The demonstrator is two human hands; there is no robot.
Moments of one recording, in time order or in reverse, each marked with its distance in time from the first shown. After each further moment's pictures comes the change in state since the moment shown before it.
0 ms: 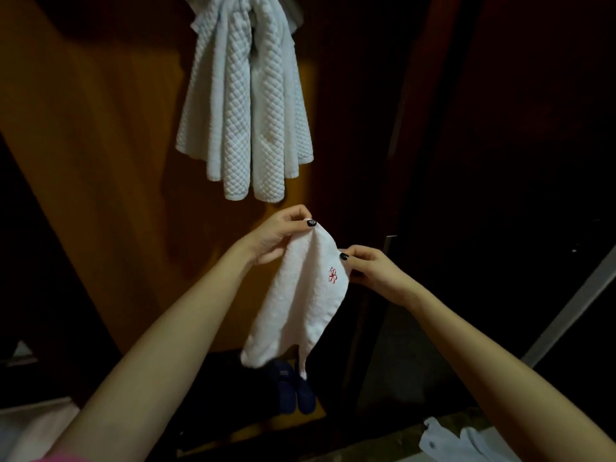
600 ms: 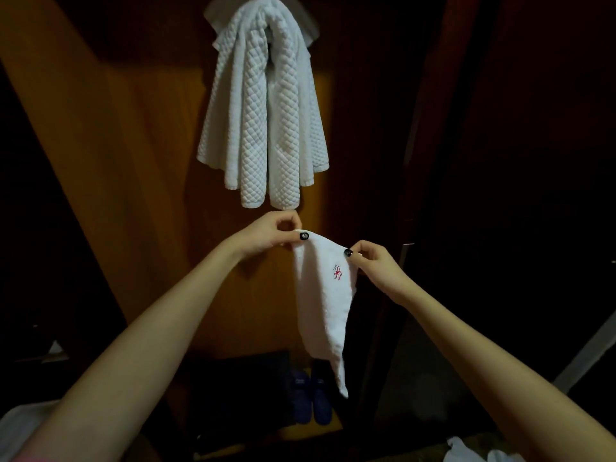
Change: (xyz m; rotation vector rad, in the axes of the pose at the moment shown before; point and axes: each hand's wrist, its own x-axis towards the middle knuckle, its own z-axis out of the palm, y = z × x) left_hand -0.013 0.017 -0.037 0.638 0.087 0.098; right_hand 0.017 -0.008 0.016 -0.261 0.176 -0.142
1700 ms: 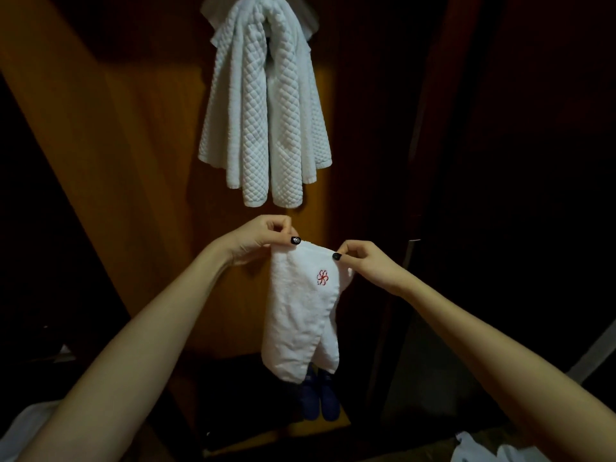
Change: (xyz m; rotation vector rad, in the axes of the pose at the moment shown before) left_hand -0.016 0.002 -0.009 -0.352 -0.100 -0.146; right_hand 0.009 -0.015 0.007 -0.079 -0.204 -0.047
